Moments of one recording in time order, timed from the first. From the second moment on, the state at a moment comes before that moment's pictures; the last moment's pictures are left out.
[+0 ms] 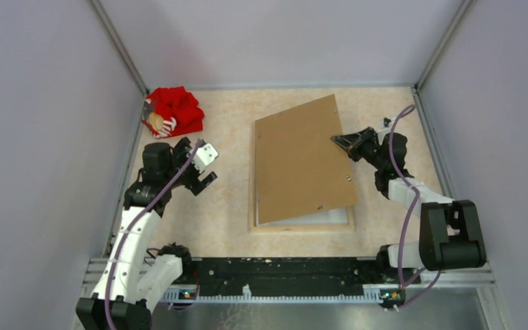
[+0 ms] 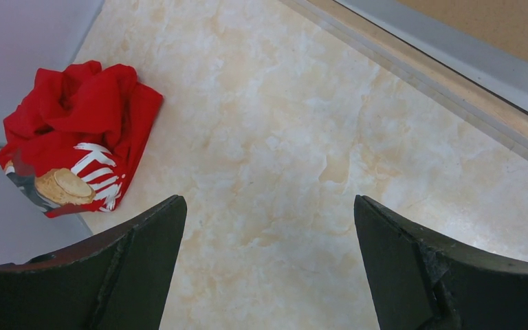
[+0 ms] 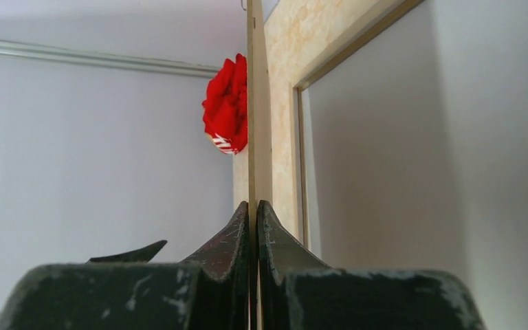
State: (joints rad) left arm -0.09 0.84 0.83 -0.59 0.39 0.76; right arm 0.07 1.33 0.57 0.58 -0.49 1.18
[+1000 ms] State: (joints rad) left arm -0.09 0.86 0.83 -0.58 0.37 0.78; right arm 0.06 1.47 0.51 0.72 -0.50 1.18
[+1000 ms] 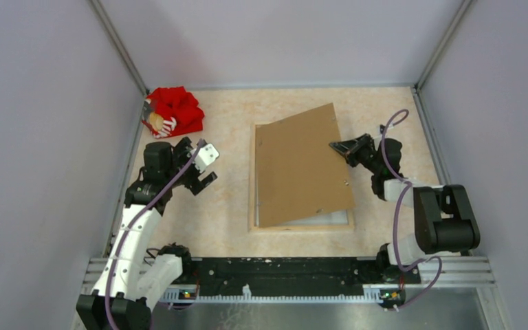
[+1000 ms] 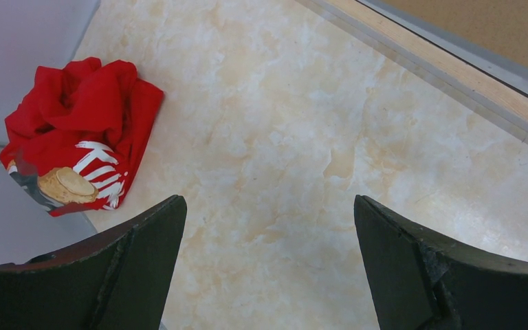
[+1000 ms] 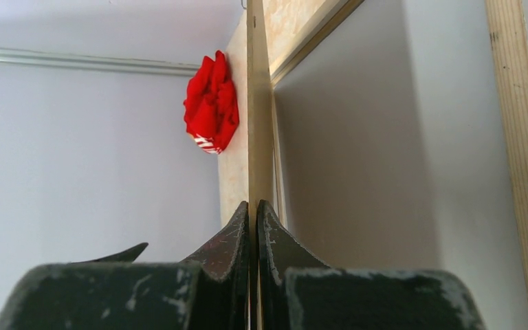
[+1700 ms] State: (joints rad) left arm -0.09 0.92 0.83 -0.64 0.37 0.81; right arm 0.06 1.54 0.50 0.80 -0.48 1.19
